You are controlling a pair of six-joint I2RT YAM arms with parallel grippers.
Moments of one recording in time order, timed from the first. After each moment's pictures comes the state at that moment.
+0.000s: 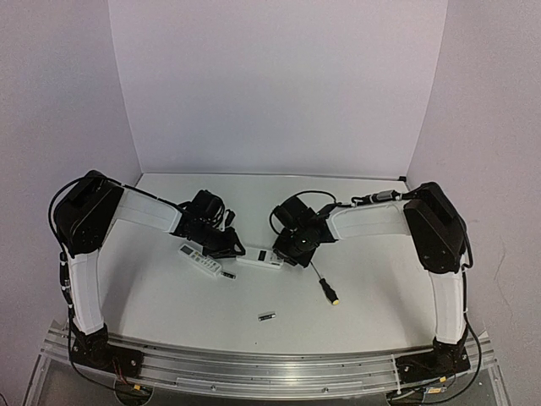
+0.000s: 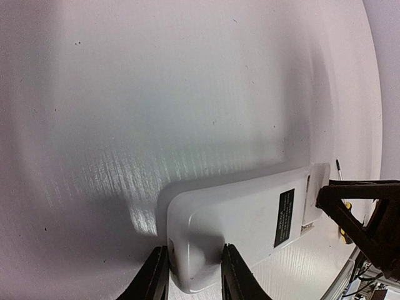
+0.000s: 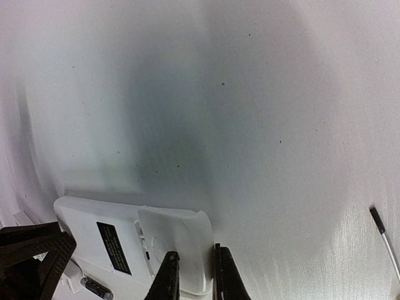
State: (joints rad) left arm -0.63 2.00 1.16 -0.12 0.36 -0.60; right arm 0.85 2.13 1.47 -0.41 0.06 1.24
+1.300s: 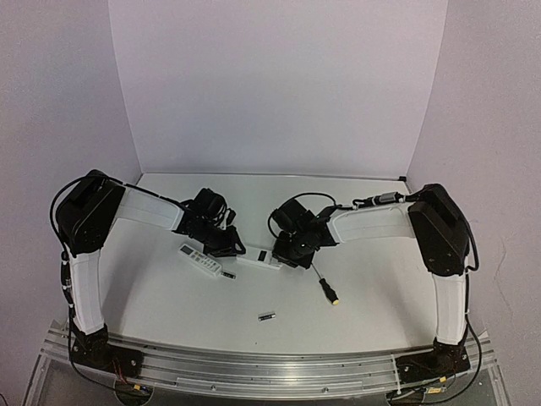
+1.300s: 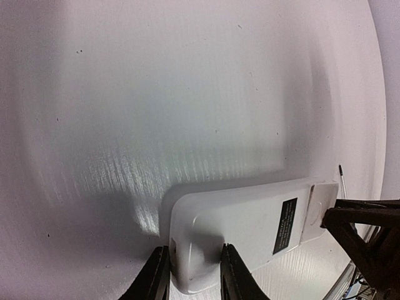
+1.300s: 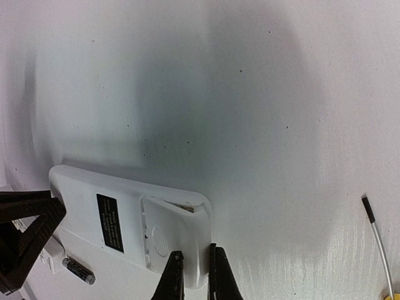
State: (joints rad) left arm -0.63 2.01 1.20 -0.16 0.35 -0.60; right arm 0.88 2.10 1.44 -0.42 0.10 1.13
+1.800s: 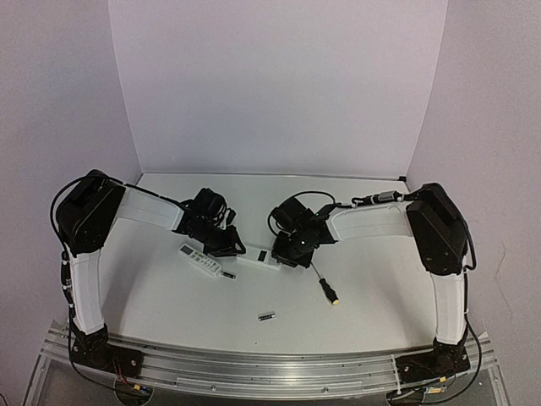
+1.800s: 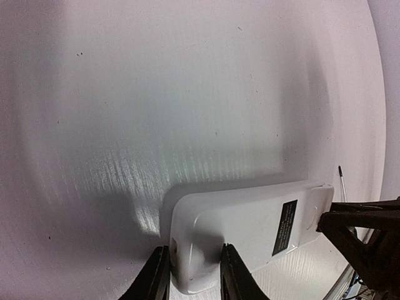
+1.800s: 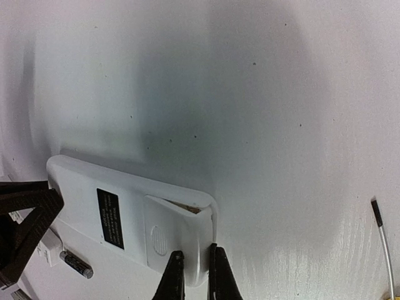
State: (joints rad) left arm -0.63 2.02 1.20 -0.16 0.35 -0.60; right arm 0.87 2.11 1.46 -0.44 0.05 1.09
